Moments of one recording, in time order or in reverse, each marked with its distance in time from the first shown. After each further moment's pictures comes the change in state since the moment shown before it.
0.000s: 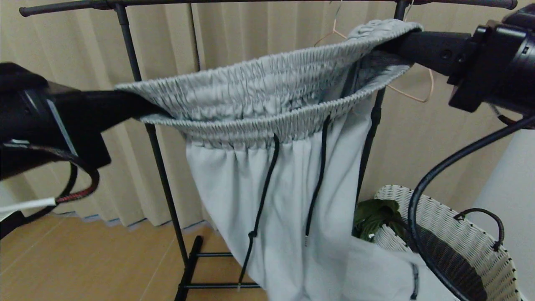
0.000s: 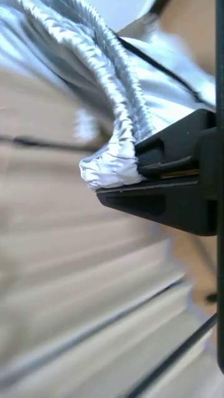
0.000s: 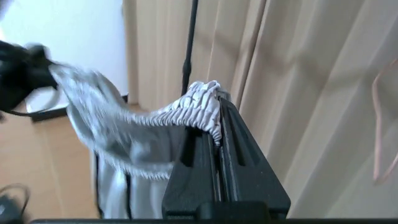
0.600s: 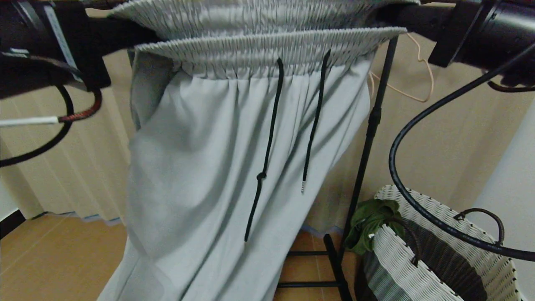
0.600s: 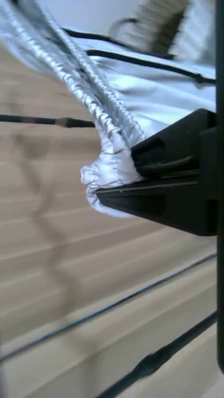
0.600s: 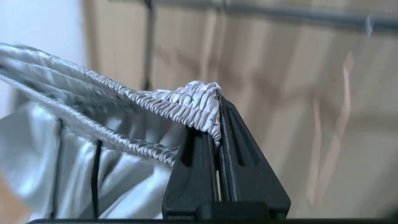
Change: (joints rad) left arm 0.037 0.090 -0.180 0.013 0.001 0.096; right arm -0.151 0.082 -0.122 0.008 -0.003 -0.031
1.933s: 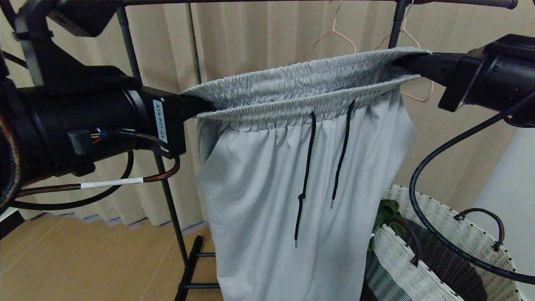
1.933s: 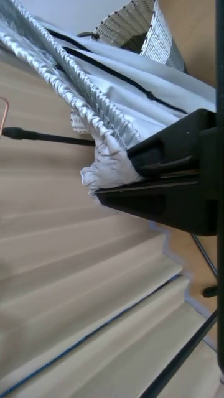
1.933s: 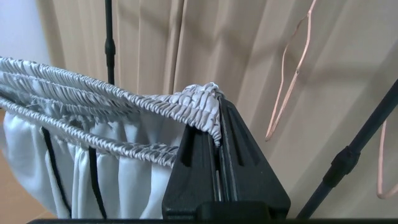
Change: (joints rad) left arm -0.090 0.084 0.096 -0.020 0.052 -0.083; right arm -0.094 -0.063 0.162 -0.011 -0.006 -0.031
